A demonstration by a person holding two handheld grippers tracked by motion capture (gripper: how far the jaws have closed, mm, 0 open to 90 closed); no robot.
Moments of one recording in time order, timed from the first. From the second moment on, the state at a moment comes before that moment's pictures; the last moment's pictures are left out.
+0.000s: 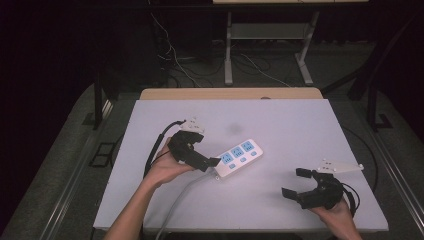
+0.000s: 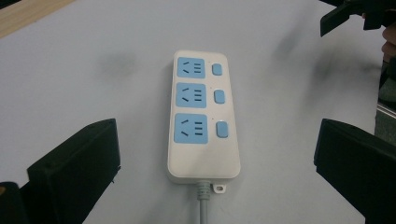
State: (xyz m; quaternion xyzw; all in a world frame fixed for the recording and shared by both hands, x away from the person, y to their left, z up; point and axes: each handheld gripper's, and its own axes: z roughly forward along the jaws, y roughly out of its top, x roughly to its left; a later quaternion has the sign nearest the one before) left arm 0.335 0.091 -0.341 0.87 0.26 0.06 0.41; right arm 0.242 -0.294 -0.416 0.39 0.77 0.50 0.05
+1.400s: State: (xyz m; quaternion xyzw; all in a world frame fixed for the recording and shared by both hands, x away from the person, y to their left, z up) left arm 0.367 0.044 -0.348 0.90 0.22 0.03 0.37; right arm 0.243 -0.293 -0.416 0.38 0.77 0.50 0.05
